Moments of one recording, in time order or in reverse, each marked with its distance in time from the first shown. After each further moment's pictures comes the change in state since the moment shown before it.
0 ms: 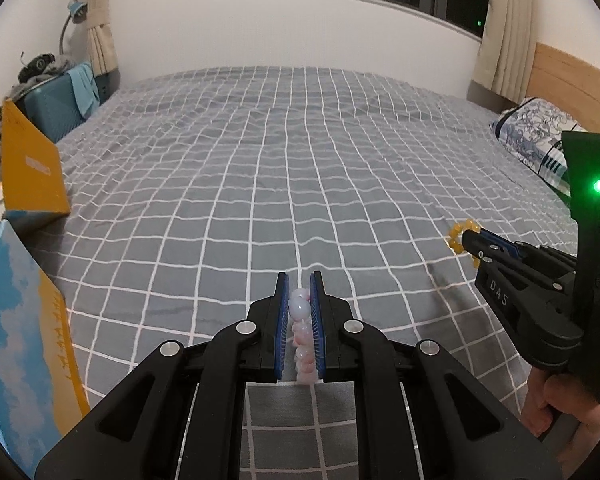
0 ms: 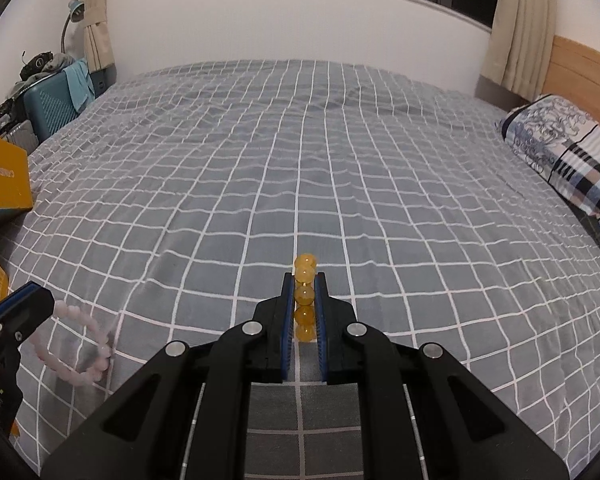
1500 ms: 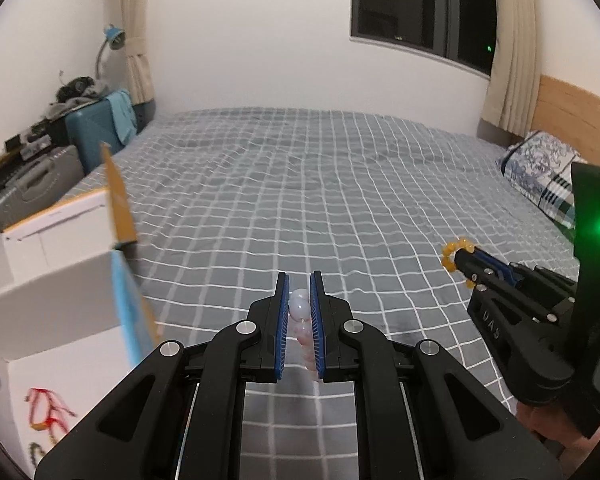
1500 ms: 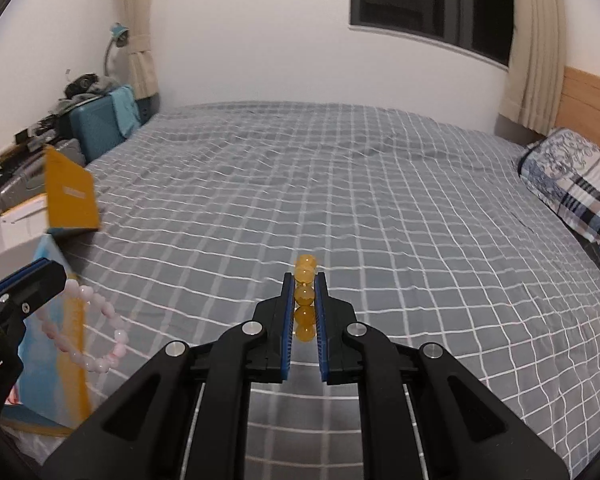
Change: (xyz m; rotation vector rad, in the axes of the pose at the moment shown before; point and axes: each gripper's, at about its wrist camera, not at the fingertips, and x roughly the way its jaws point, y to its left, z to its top) left arm -0.115 0.050 0.016 -0.031 -0.110 0.062; right arm -0.107 0.065 0.012 -0.032 -0.116 0.102
